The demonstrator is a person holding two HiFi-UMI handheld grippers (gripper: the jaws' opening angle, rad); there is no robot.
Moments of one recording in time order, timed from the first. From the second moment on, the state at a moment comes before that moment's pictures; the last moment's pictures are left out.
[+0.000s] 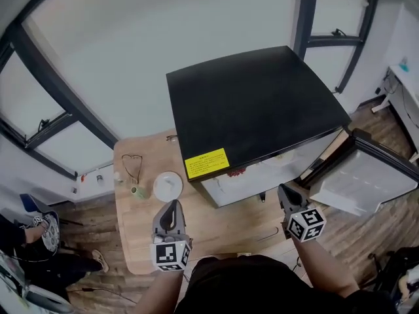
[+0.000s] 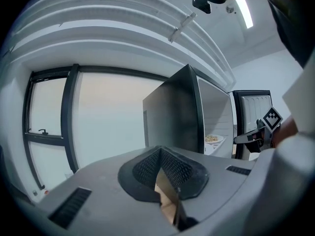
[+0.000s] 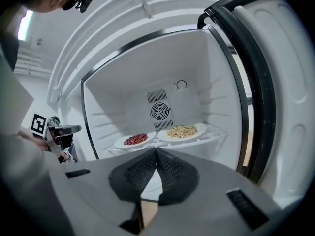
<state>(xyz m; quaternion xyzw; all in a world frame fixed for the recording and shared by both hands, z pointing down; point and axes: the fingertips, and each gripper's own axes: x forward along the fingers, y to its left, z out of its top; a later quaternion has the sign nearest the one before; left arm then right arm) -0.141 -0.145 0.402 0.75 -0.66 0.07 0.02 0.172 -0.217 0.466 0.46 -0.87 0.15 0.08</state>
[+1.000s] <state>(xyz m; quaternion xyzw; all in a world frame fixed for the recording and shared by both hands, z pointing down) -0.130 -0.144 0.392 0.76 -0.65 0.06 0.01 0.177 -0.219 0.448 0.46 -0.87 0.13 0.07</state>
